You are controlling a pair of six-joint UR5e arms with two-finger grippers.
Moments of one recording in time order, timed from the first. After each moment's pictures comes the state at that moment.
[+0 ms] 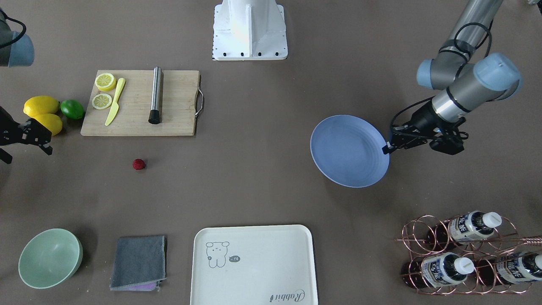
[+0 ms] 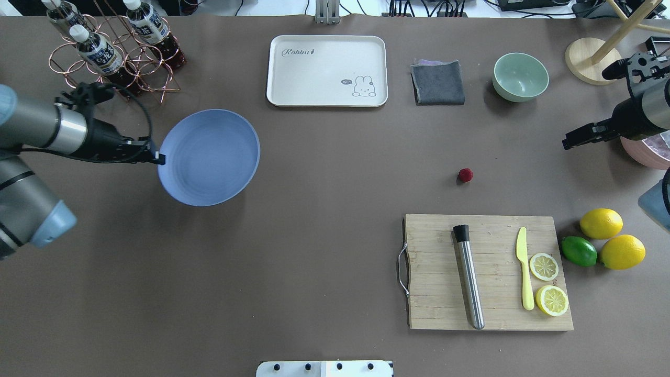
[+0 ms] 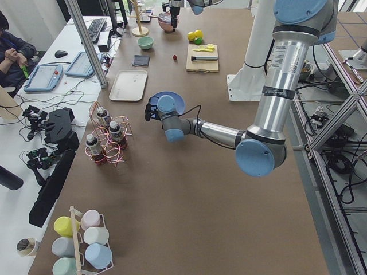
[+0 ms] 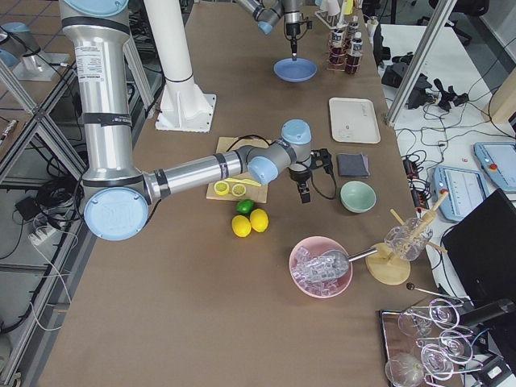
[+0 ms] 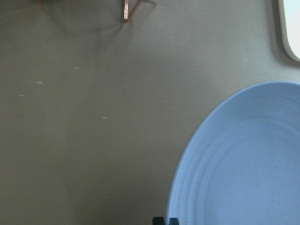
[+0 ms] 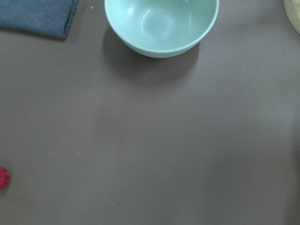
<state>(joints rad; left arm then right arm) -0.86 -1.85 -1.50 -2.51 -2.20 -1.24 1.08 -1.51 1.76 -1.18 2.15 0.56</state>
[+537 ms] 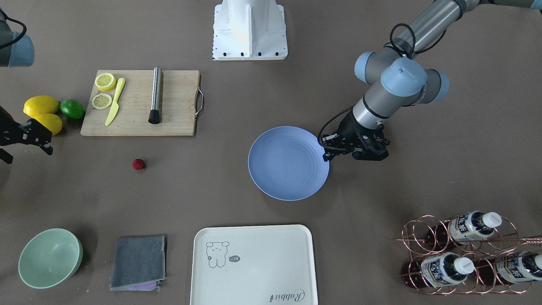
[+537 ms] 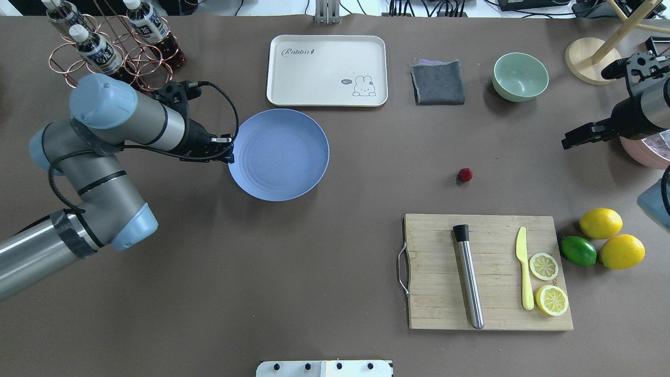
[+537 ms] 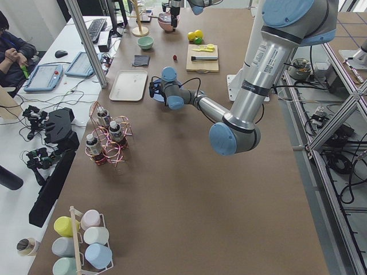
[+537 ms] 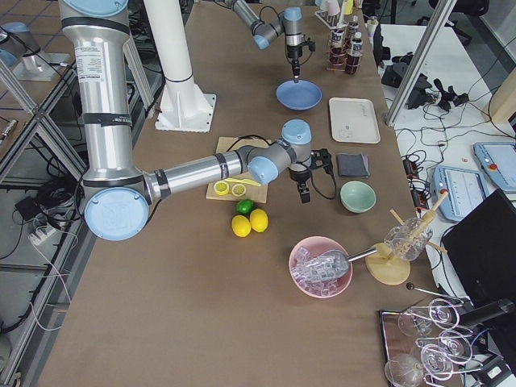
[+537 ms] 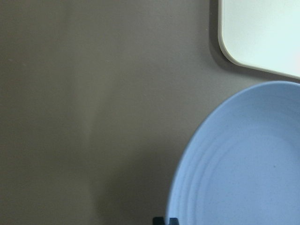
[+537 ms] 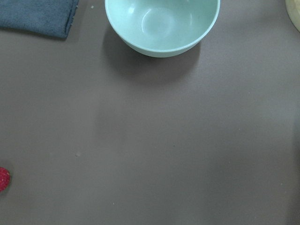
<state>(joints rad) -0.70 -2.06 -1.51 -2.21 -2.02 -1.34 1.08 -1.51 1.76 -1.18 2.16 0.56</state>
